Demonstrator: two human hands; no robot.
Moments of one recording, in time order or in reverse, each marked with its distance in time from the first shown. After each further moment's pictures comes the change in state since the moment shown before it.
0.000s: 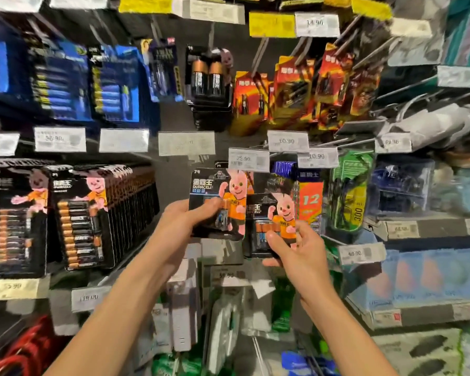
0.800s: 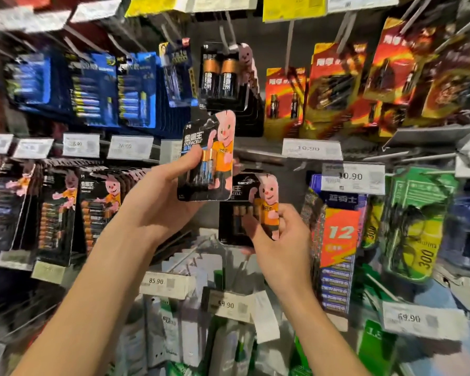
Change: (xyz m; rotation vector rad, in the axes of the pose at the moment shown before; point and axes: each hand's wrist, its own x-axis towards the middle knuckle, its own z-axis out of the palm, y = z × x) left_hand 0.034 0.066 0.037 -0.376 0.141 0.043; right_hand 0.072 -0.017 0.041 0.116 -0.232 -0.303
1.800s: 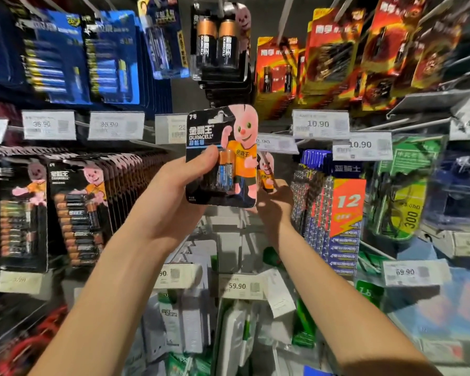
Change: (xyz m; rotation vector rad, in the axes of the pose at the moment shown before) left_hand -0.002 -0.021 -0.032 0.110 -0.272 0.082; right_hand 0.061 0.042 0.035 0.490 0.207 0.574
